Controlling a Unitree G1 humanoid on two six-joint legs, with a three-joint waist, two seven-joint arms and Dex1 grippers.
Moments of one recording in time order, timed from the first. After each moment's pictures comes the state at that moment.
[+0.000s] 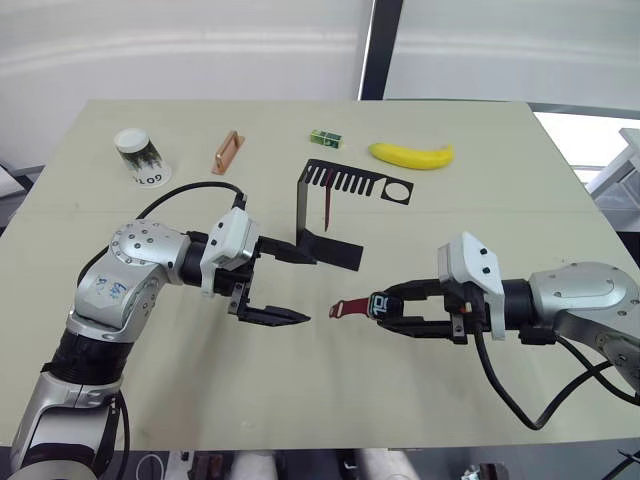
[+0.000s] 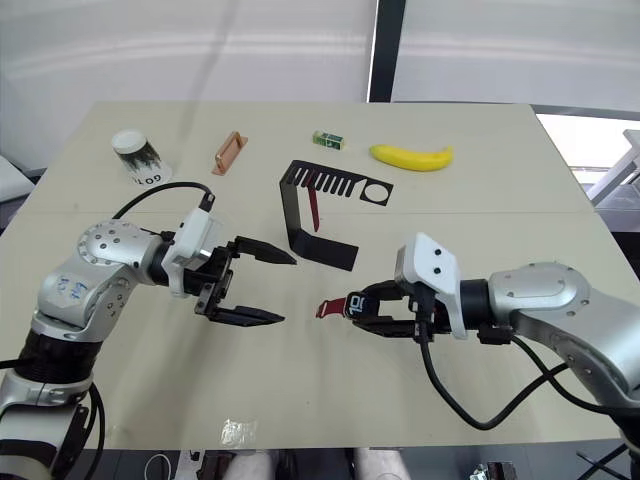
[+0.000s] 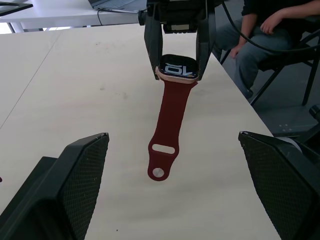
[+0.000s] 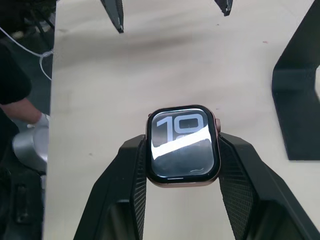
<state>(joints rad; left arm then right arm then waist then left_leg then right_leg) -0.59 0.72 -0.09 -0.20 -0.51 0.44 -1.29 -0.35 -1.07 0.05 -0.65 0.76 0.67 0.88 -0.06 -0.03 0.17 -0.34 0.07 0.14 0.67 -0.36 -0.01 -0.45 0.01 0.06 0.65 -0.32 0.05</state>
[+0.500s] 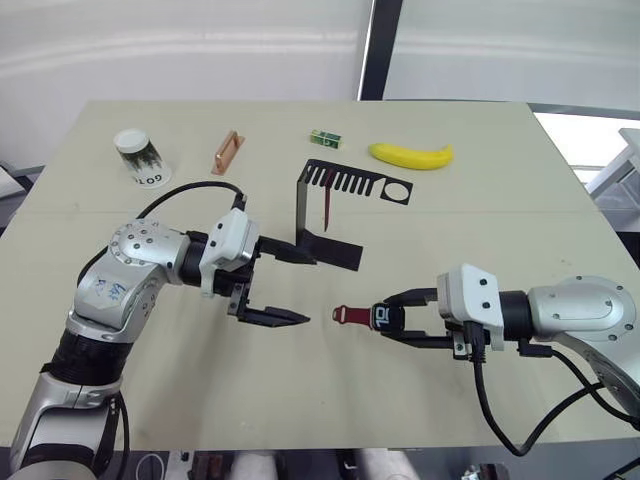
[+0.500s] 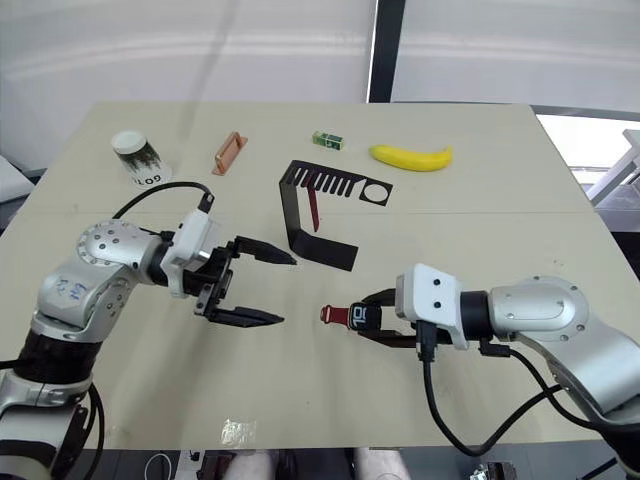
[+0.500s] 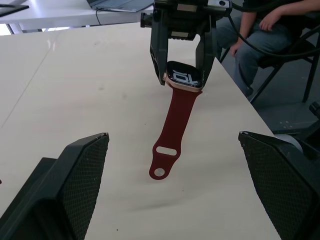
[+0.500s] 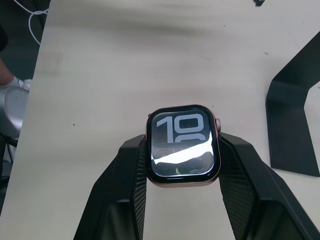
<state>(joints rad) -0.56 0.75 -0.09 -0.21 -0.51 0.42 -1.31 -0.29 -1.00 0.07 -0.64 0.58 0.52 0.97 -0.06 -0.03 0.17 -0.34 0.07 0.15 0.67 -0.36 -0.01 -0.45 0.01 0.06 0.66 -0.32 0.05</state>
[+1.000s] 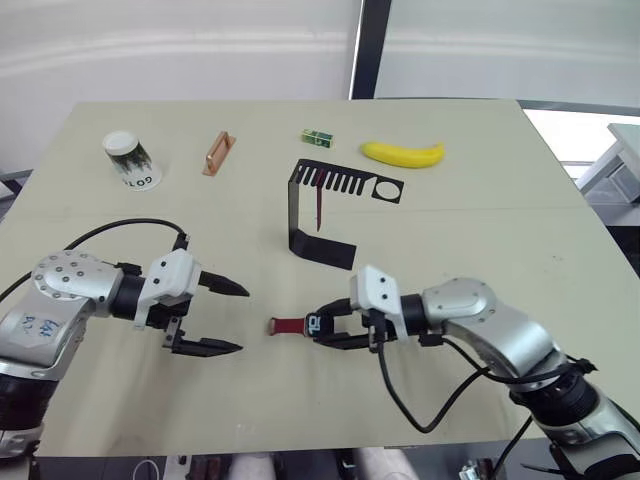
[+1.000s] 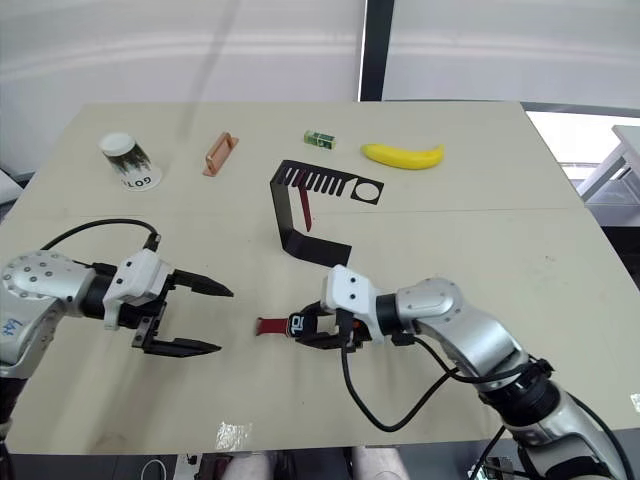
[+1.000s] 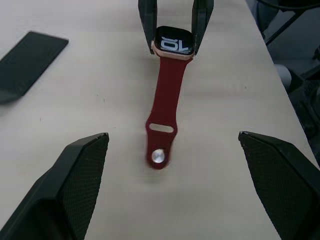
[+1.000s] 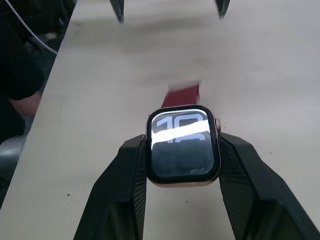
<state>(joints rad) -0.27 1.00 0.06 -0.18 -0.45 0.30 -1.37 -0.50 -0.60 0.49 -0.34 0.35 0.57 0.95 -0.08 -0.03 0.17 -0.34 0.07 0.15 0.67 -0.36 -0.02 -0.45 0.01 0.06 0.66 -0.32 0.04</state>
